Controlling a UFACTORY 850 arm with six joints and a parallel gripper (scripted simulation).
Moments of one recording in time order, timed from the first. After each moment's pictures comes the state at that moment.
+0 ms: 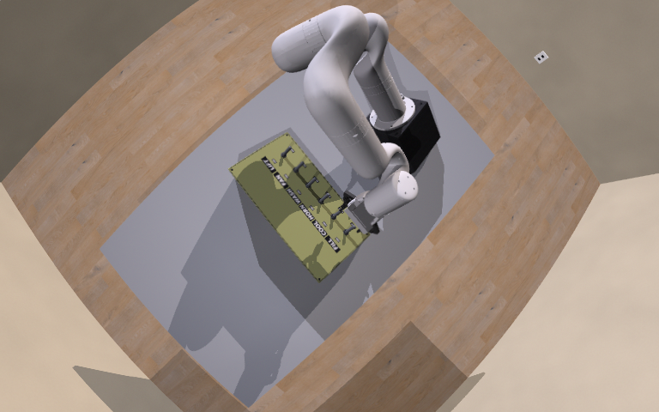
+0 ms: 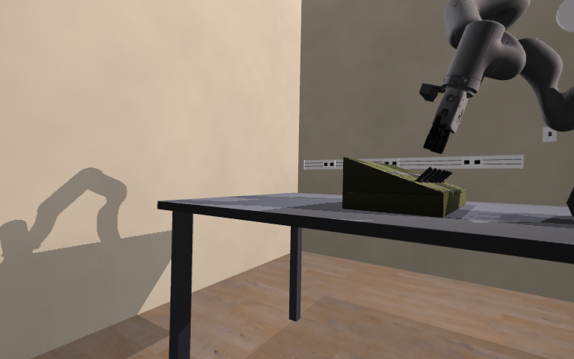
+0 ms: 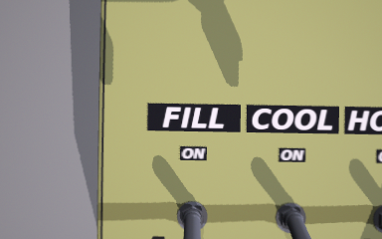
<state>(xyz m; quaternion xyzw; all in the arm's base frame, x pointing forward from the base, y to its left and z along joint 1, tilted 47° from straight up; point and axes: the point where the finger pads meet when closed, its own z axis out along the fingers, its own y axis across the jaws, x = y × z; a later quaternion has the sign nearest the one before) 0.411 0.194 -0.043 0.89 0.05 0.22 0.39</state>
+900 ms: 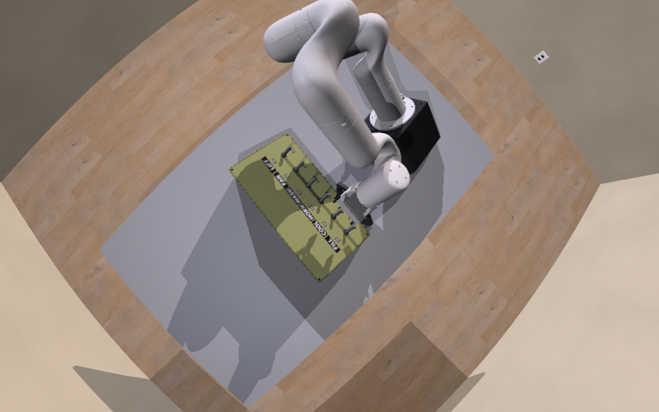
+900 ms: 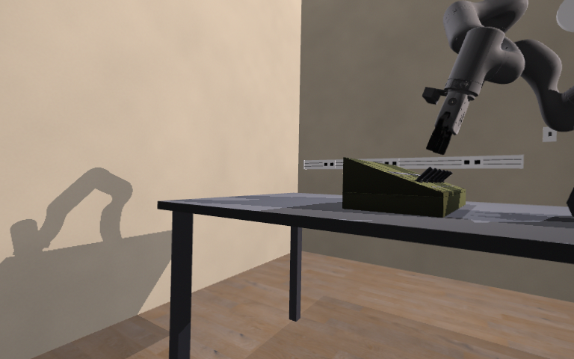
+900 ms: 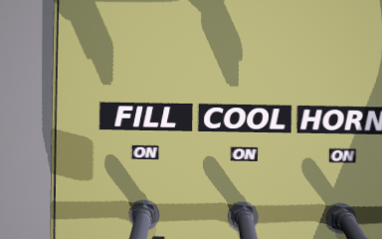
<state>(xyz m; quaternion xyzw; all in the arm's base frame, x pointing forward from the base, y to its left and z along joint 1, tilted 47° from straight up) 0.408 0.170 -0.017 0.89 0.05 0.22 0.39</state>
